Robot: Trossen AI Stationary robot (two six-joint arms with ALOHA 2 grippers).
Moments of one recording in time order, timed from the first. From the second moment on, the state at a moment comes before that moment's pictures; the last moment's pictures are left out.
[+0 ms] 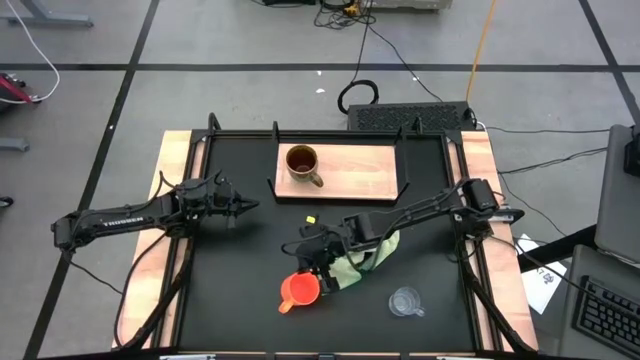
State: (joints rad) left arm 0.32 0.34 0.01 0.04 0.19 -0.09; right arm 0.22 1.95 1.53 -0.29 -0.20 0.00
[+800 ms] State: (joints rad) left arm 0.32 0.34 0.01 0.05 0.18 -0.08; right arm 0.24 1.87 1.48 -0.58 -0.18 0.15
